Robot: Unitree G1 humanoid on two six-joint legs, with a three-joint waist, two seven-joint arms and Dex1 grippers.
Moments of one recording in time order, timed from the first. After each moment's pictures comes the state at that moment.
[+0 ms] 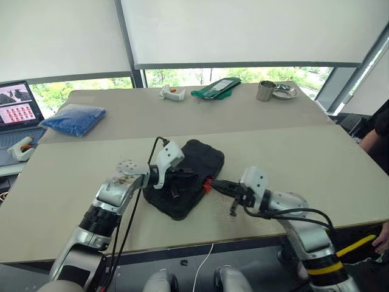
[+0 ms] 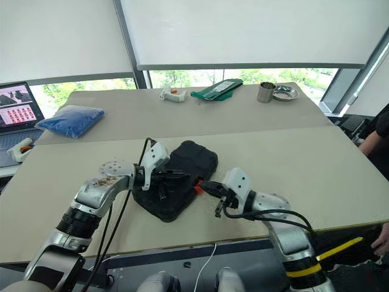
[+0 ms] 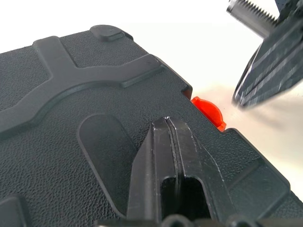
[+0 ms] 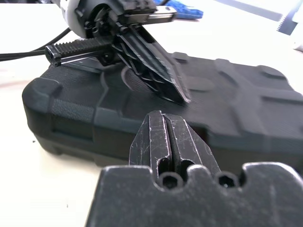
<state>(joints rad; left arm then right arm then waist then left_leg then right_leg) -0.58 0.48 -0.24 0.07 -0.26 0.55 -0.97 -0.18 -0.48 0.13 -0.25 0.23 0.25 0.81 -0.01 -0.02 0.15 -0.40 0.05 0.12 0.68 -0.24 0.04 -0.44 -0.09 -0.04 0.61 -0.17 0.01</state>
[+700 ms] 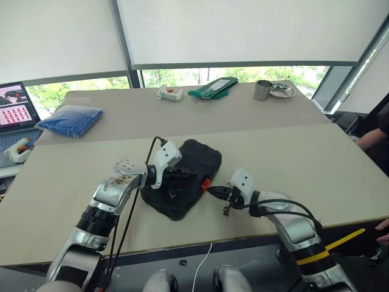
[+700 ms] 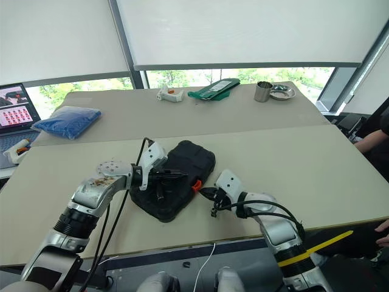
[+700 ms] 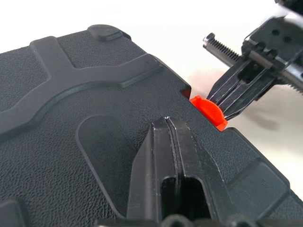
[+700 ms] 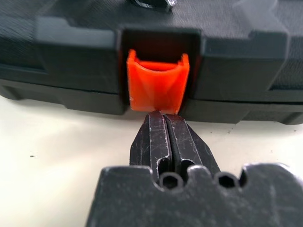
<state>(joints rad) -0.58 0.49 -0.23 0.07 -0.26 0.55 -0.98 -0.33 -0.40 0.24 0.00 0.13 0.29 0.79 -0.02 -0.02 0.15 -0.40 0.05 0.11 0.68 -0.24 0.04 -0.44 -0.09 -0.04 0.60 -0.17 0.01</state>
